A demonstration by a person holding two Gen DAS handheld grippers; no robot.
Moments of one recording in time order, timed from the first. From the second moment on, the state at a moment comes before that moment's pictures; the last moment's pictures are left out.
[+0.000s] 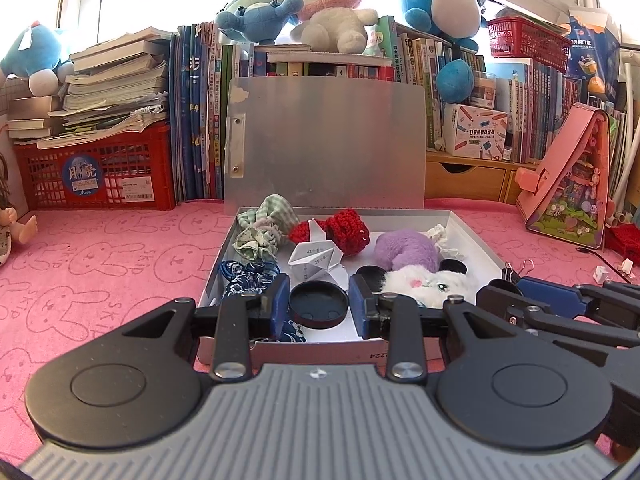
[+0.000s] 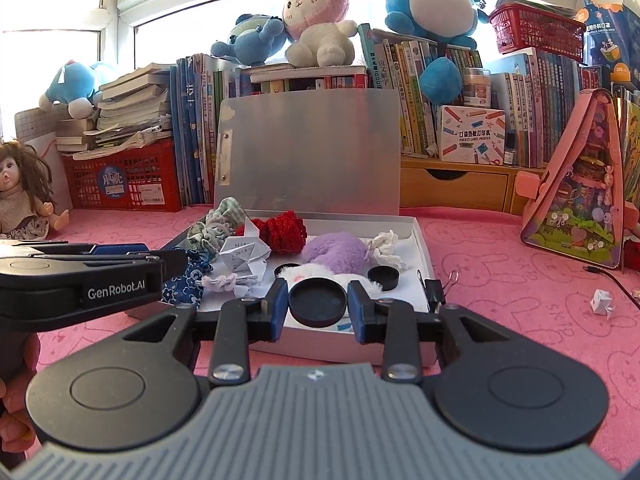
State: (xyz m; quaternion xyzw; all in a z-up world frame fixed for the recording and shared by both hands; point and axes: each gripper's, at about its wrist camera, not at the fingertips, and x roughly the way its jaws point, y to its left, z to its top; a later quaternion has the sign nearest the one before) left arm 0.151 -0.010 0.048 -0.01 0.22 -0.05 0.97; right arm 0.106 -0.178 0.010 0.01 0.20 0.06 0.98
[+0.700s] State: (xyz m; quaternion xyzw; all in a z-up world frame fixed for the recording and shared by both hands) left arm 0.212 0.000 0.037 -0.01 0.24 -0.05 0.97; right arm 0.148 -0.181 0.008 0.03 0.22 0.08 0.97
